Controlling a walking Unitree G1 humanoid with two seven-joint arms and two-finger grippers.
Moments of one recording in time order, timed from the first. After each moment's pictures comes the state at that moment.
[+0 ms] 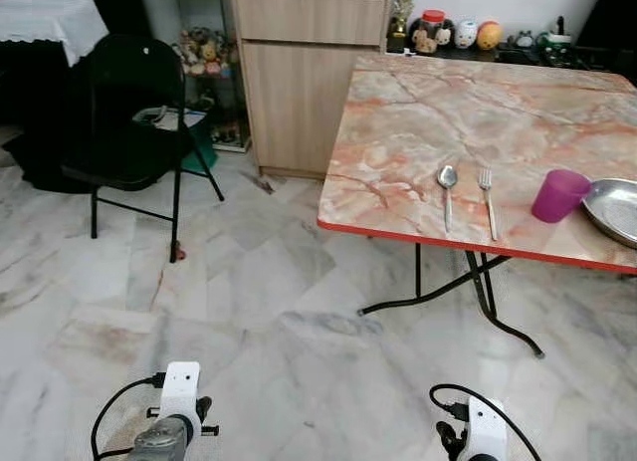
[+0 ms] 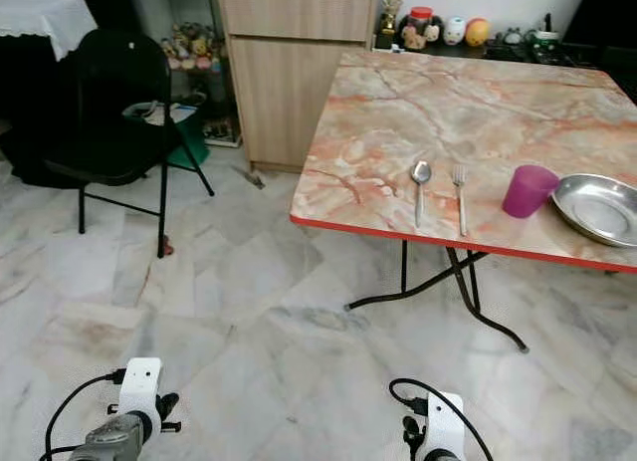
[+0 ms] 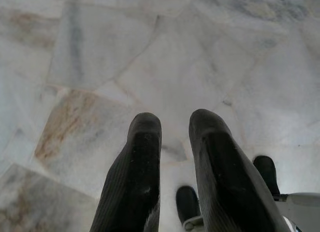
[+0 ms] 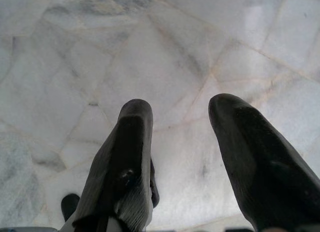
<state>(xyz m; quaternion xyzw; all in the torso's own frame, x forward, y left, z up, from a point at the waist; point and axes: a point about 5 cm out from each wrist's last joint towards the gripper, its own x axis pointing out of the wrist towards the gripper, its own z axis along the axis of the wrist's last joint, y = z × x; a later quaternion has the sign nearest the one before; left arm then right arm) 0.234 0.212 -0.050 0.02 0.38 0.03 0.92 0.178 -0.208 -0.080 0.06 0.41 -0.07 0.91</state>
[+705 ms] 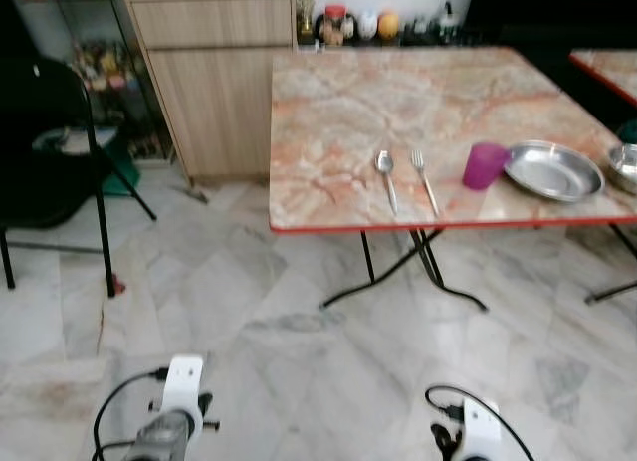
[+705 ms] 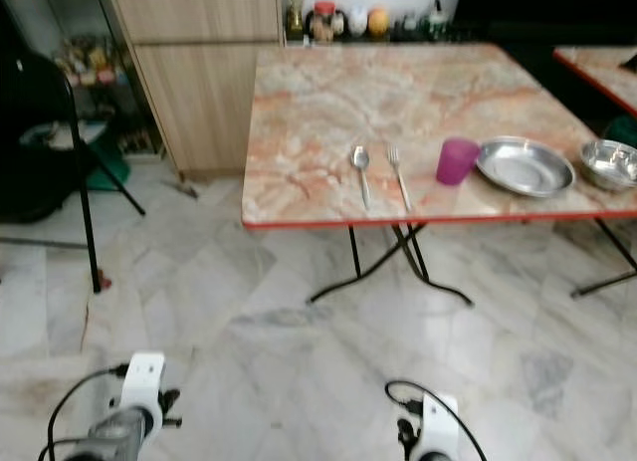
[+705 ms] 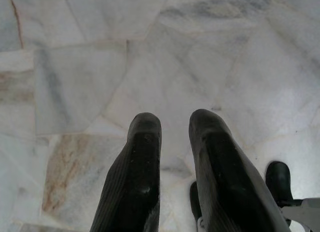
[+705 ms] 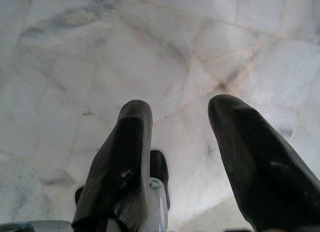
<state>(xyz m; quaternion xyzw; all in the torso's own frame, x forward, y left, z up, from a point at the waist) 0.238 0.211 -0.048 0.04 0.38 0.02 0.92 0.180 -0.202 -0.080 0.06 0.41 -0.07 0.91</state>
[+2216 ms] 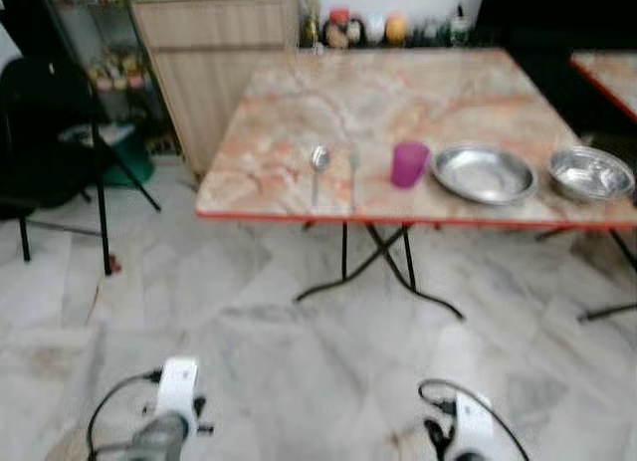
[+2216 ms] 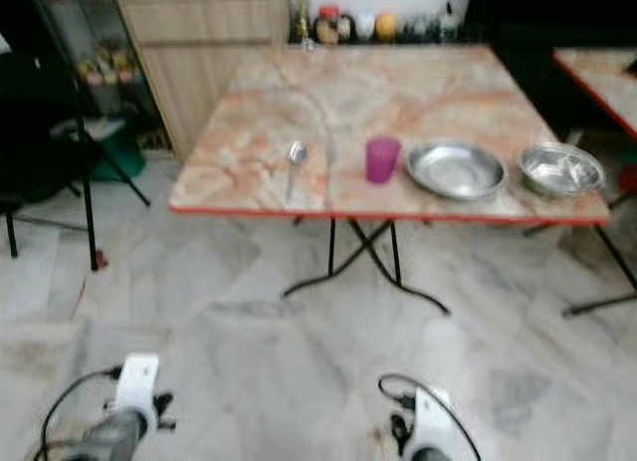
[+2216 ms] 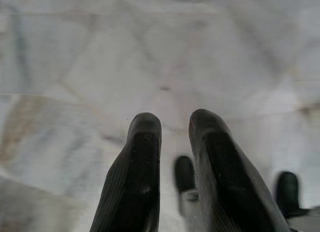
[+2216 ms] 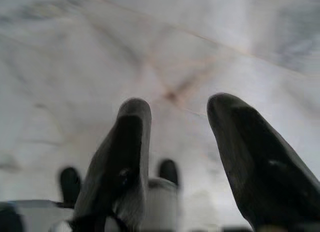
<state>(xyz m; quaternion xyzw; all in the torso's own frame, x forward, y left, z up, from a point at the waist) 0.233 0.203 -0.053 0.03 0.39 0.02 0.92 0.176 -0.207 -0.082 0.06 0.41 -0.07 0.91</state>
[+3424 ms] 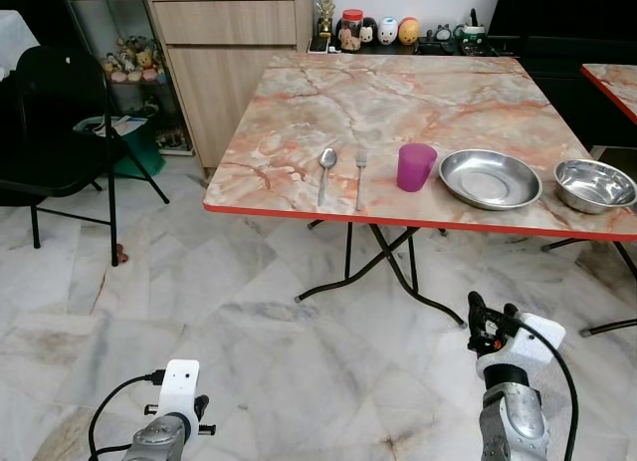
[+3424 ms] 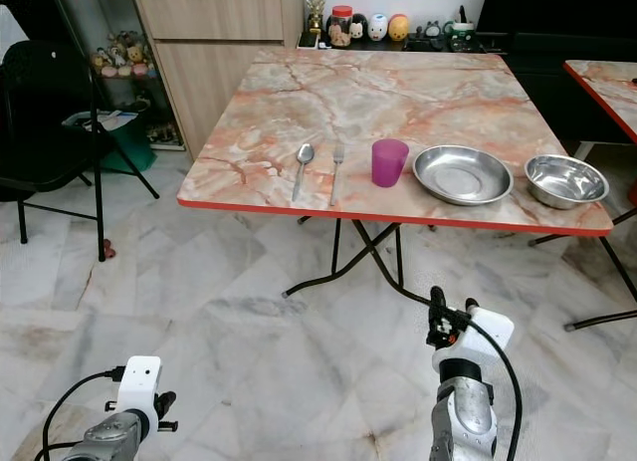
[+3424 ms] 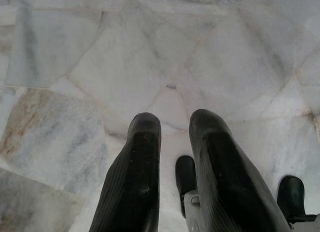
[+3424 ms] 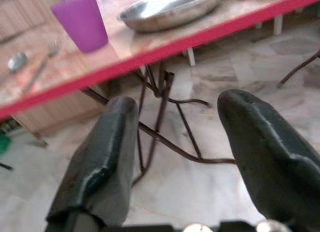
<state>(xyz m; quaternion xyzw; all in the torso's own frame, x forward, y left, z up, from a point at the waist) 0.234 0.214 -0.050 0.04 0.38 0.03 0.92 0.265 -0.219 0.038 0.13 0.00 -0.12 0.98</state>
